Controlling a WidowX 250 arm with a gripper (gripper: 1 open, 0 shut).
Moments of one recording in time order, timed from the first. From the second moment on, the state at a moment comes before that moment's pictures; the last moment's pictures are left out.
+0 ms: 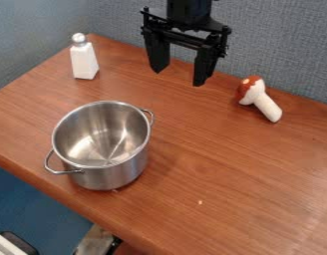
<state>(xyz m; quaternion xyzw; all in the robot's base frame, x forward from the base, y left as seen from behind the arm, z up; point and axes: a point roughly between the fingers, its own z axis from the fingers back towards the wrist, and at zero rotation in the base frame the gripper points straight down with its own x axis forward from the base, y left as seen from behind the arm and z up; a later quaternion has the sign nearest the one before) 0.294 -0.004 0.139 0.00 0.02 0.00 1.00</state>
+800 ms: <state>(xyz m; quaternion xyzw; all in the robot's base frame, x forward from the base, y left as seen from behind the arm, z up) 0.365 -0.074 0.055 0.02 0.06 0.06 1.00</state>
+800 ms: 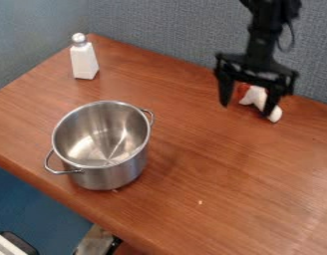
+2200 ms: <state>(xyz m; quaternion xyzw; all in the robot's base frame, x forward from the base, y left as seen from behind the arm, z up) 0.390 -0.054 0.055 -0.06 0.06 0.11 0.99</state>
